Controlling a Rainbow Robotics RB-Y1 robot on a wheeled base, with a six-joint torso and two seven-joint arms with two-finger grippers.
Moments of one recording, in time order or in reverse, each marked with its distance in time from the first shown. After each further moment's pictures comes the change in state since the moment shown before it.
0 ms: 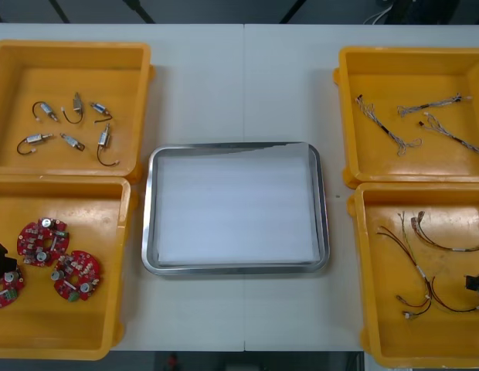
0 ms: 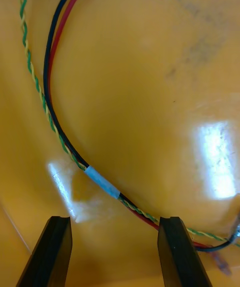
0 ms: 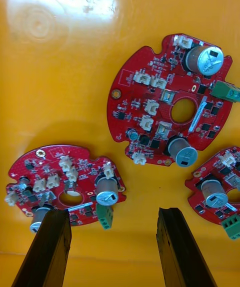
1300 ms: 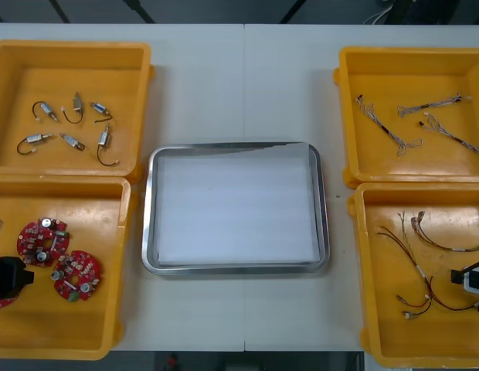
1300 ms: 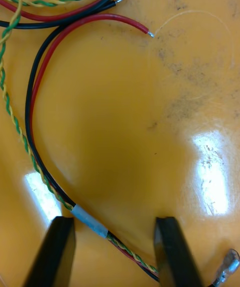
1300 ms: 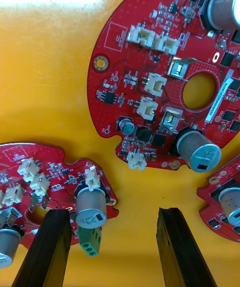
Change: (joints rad) right arm -0.075 0.000 0.074 0.014 0.012 -0.018 0.000; left arm -0.029 0.000 -0.151 0.088 -0.026 -0.132 0.000
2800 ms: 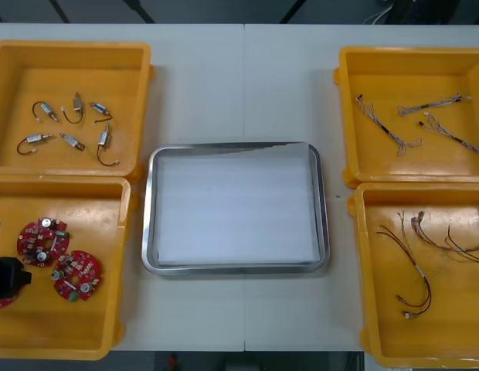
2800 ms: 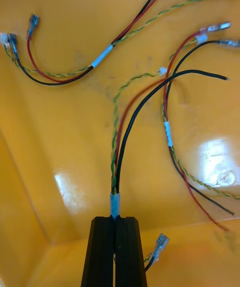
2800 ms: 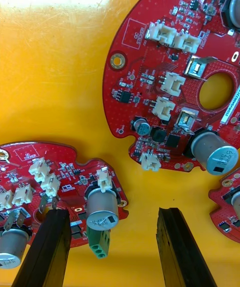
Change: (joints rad) right arm -0.051 0.028 -0.355 -0.153 -0.184 0.467 0.000; left arm -0.003 0.000 0.000 0.017 0.000 0.000 0.000
